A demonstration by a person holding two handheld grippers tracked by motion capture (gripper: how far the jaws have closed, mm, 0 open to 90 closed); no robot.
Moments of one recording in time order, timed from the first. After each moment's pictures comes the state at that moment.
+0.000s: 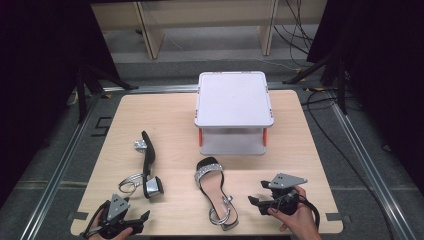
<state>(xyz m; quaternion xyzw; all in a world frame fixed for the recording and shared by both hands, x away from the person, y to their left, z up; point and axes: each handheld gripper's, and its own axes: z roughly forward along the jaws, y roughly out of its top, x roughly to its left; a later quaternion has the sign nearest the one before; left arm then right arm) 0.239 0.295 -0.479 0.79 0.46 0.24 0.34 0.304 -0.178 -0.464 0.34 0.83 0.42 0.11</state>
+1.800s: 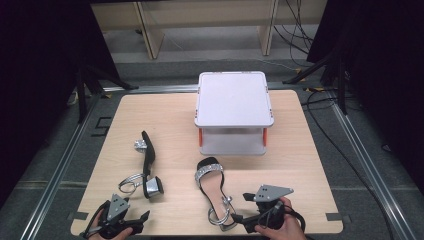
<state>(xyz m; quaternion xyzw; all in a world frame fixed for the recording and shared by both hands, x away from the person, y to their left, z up) 0.238 0.296 -0.479 0.79 0.46 0.24 0.34 0.272 -0.137 -0.458 0.29 0.84 0.46 0.04</state>
